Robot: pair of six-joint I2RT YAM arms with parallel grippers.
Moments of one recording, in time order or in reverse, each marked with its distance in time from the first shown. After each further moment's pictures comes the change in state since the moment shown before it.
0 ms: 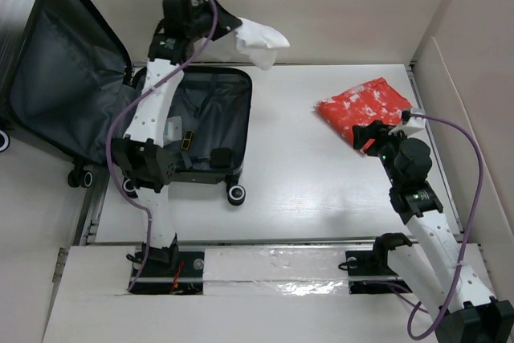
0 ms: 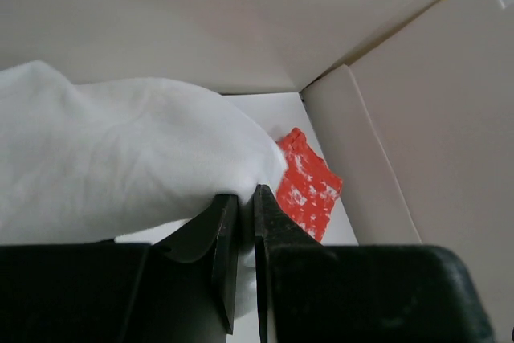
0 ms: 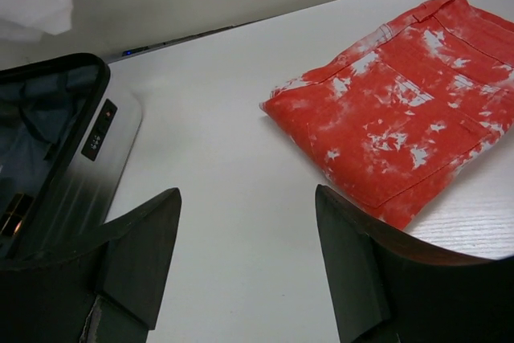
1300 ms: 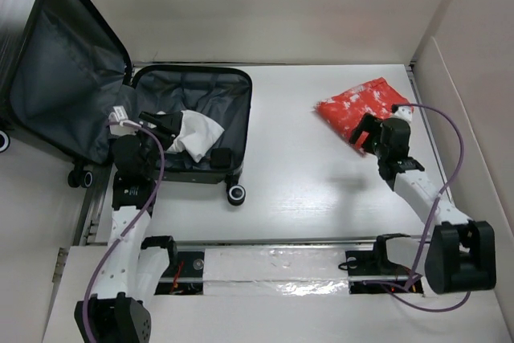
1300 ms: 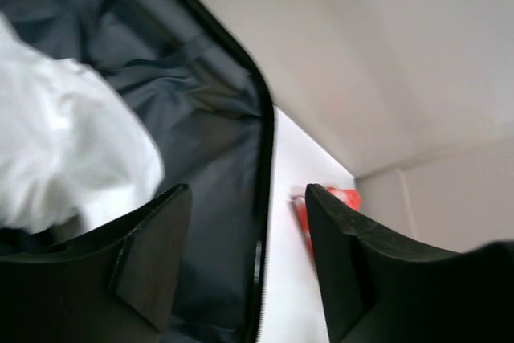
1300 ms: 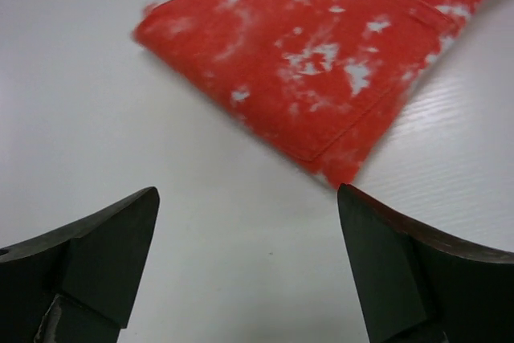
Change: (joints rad) left arm 0.332 -1.285 -1.753 0.536 -0.250 -0.245; right arm -0.060 0.408 0.037 0.017 0.114 0.037
